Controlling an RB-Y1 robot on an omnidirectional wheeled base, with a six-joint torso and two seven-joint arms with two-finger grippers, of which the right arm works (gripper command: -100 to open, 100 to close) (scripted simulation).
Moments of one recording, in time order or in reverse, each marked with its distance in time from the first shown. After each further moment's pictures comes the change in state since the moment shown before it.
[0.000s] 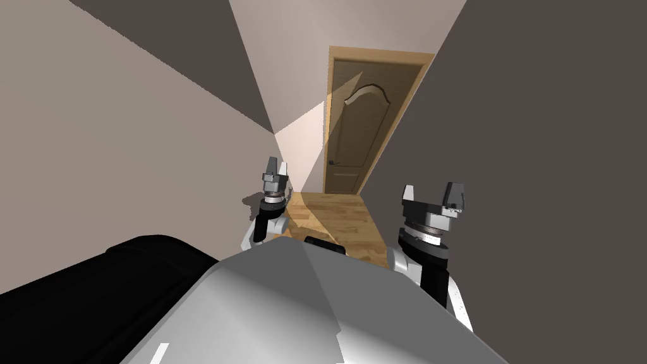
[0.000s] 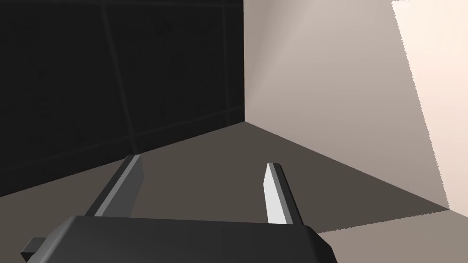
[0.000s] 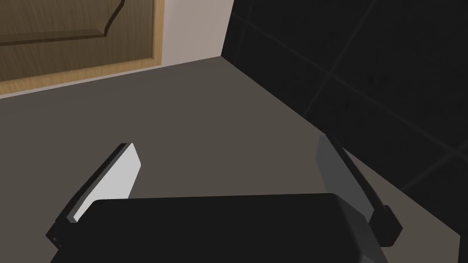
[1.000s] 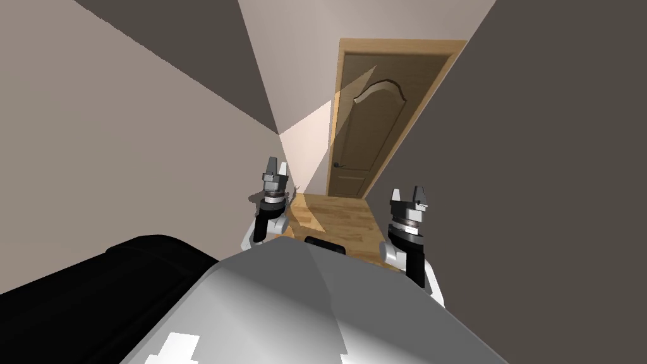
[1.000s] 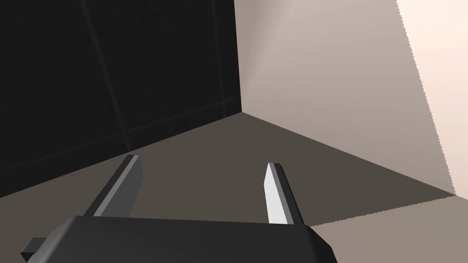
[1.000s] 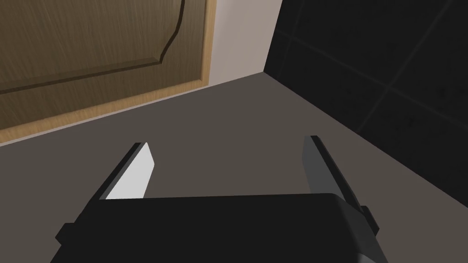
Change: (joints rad) arm -0.085 -0.030 0.011 0.207 -0.067 -0.020 0.043
